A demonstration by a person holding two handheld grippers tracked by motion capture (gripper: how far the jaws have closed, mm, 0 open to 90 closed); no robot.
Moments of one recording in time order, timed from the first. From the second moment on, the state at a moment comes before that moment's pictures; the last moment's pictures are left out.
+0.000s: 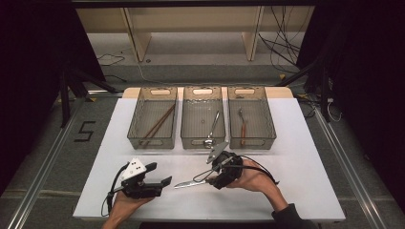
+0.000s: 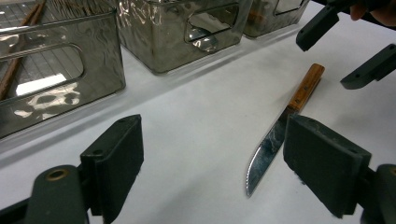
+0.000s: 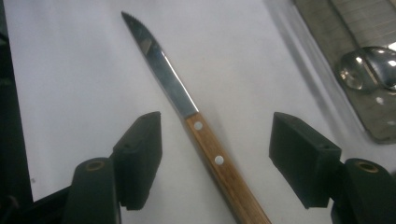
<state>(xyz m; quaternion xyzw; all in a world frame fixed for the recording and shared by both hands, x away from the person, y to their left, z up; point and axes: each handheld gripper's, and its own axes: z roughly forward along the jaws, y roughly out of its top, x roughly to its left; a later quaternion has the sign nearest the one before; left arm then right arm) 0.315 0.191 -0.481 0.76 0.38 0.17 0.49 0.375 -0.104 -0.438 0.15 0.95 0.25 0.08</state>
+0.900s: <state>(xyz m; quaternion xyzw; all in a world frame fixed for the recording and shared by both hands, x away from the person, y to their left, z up) 0.315 0.191 -0.481 0.76 0.38 0.17 0.49 0.393 -0.088 -0.464 0.10 0.98 0.15 0.04</state>
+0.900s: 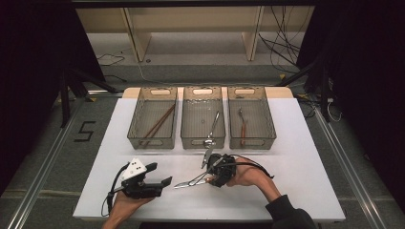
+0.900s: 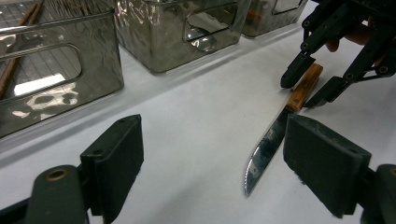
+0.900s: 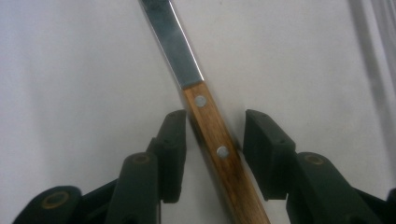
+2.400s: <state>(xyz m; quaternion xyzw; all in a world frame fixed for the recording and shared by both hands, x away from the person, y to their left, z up) 0.314 0.194 -0.479 0.75 0.39 0.18 0.51 0.400 -0.123 -0.411 0.18 0.94 0.27 0.07</state>
